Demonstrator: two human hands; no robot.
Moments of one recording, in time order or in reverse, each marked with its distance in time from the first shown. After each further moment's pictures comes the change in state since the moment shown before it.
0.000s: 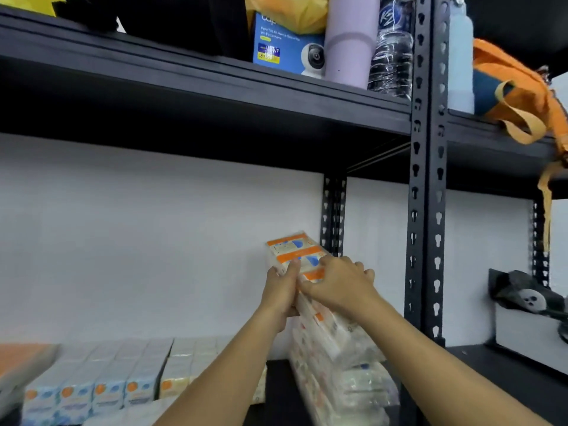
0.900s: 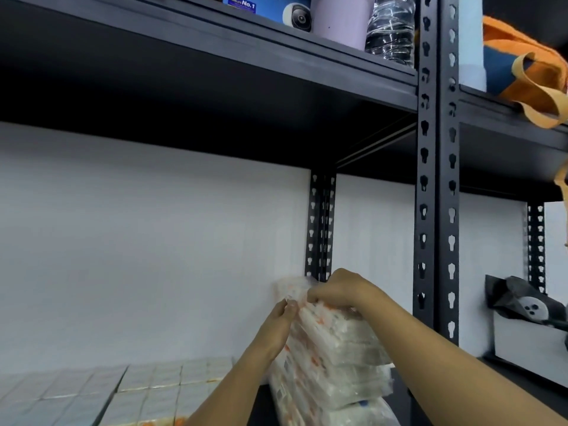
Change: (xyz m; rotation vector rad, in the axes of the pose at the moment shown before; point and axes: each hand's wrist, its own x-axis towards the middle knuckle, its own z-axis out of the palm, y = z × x) left_hand 0.073 -0.086 0.002 0.383 -0.194 -0.031; right_hand 0.095 0.058 0.036 0.139 -0.379 0.272
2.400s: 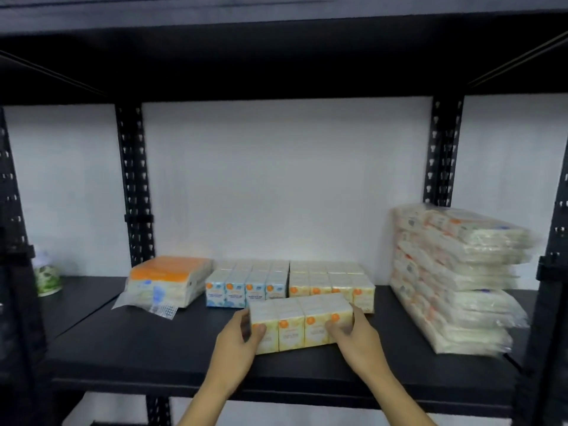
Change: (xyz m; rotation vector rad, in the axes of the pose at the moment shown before) left_hand -0.342 -0.084 -0.195 0.400 0.592 -0.129; right_hand -0.189 -0.036 0.275 0.709 -0.116 -0.271
